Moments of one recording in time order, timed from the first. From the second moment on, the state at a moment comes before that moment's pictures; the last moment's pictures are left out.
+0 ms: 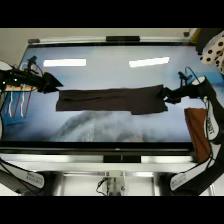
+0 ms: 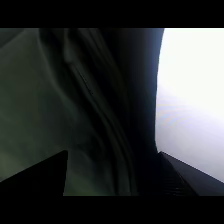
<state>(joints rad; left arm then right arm) 0.23 -1.77 1.69 0.75 -1.48 -1.30 -0.25 -1.87 1.50 -0.98 1.15 1.26</state>
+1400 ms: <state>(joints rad) -0.53 -1.91 1.46 0.37 -0.97 -1.21 -0.13 -1.18 1.54 -0.91 1.57 1.49</state>
